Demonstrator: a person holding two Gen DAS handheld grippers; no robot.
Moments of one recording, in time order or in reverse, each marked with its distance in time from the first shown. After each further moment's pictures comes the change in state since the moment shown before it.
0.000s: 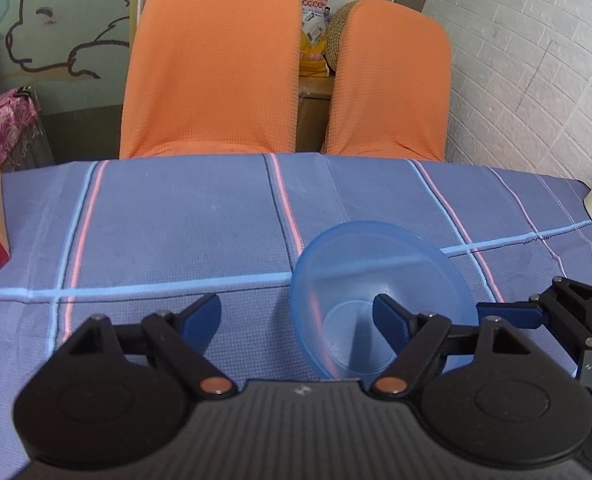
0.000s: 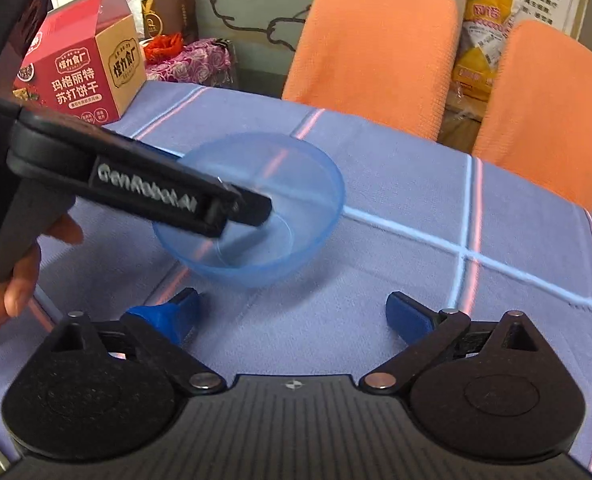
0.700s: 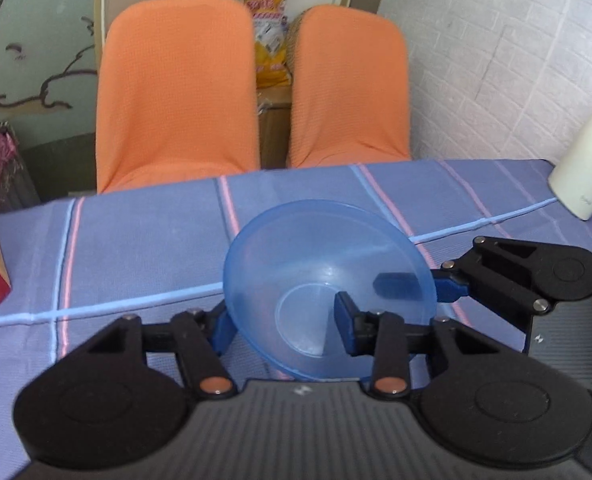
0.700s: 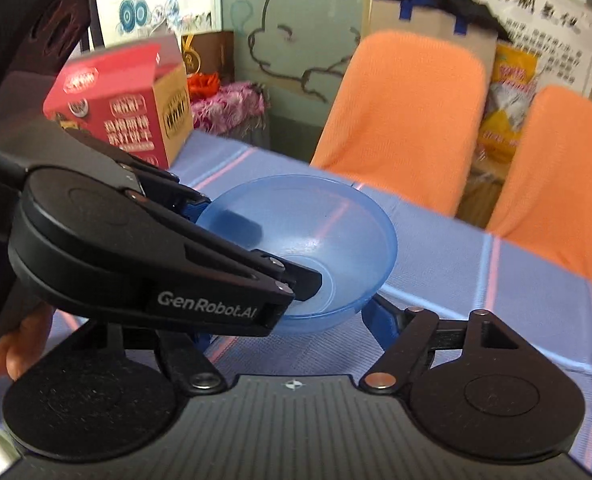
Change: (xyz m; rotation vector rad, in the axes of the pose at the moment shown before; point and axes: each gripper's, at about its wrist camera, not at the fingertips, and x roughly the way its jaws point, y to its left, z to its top) left arm -0.043 -0.041 0.001 0.113 -0.029 -0.053; right arm -0.040 0.016 0.014 -0.085 -0.153 0.041
